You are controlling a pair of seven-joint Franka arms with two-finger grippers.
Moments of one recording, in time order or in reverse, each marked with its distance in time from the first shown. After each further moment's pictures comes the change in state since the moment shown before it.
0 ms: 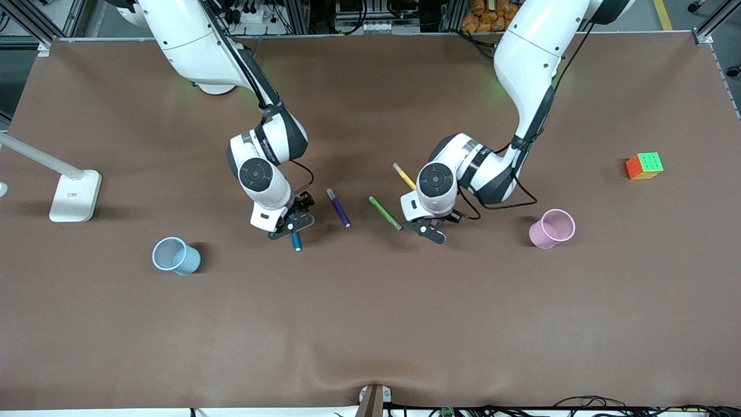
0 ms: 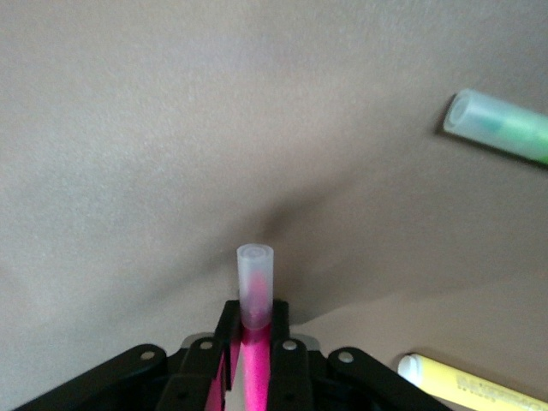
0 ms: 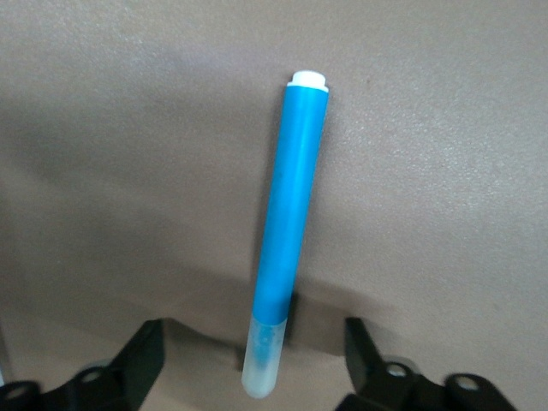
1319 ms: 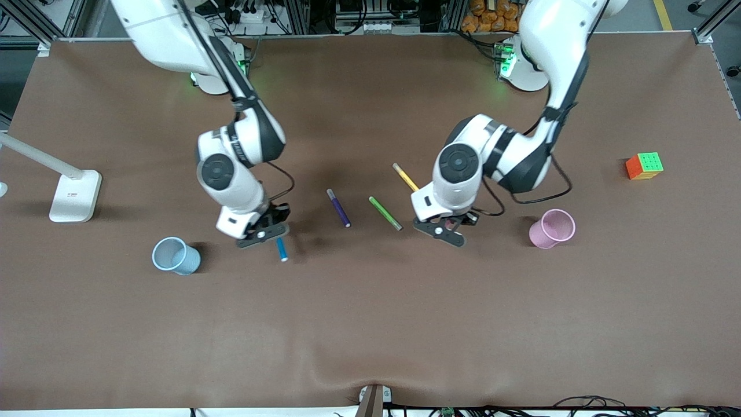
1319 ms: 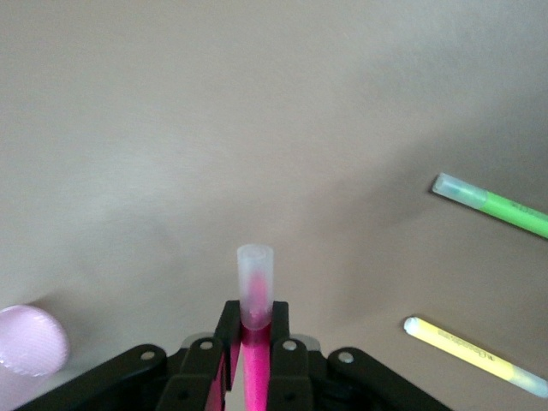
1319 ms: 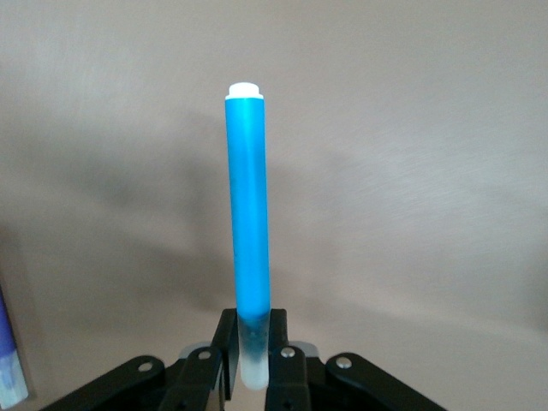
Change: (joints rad) left arm 0.059 -0.191 0.013 0.046 0.003 -0.107 0.004; right arm -0.120 -0.139 -0.018 0.020 0.003 -0.035 0.001
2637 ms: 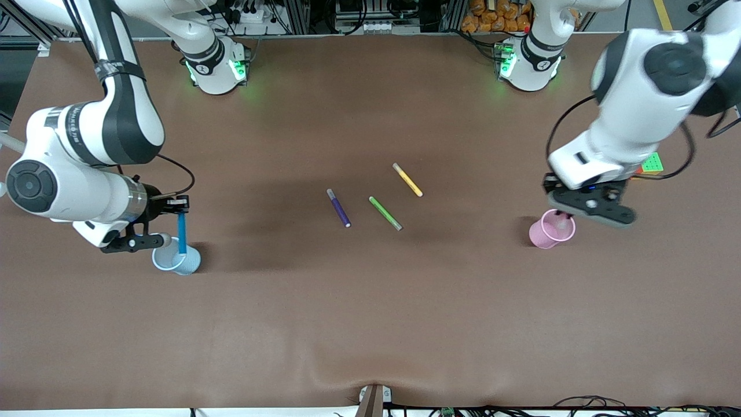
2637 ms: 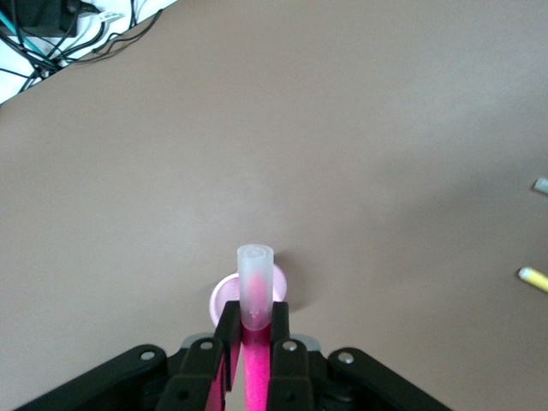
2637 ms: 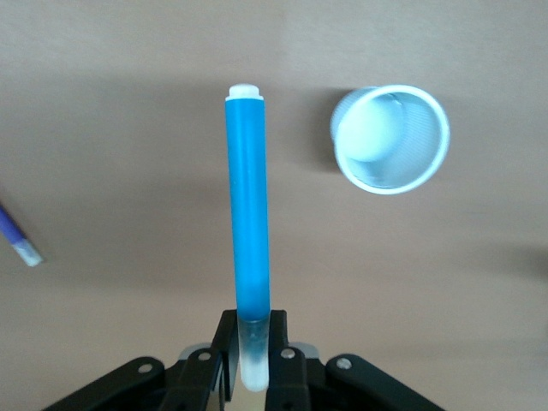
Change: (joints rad) left arm 0.321 -0.395 0.000 -0.075 -0.032 -0.107 0.353; right arm -0.263 -0.100 -0.006 0.359 -0.059 -0.774 -0.002
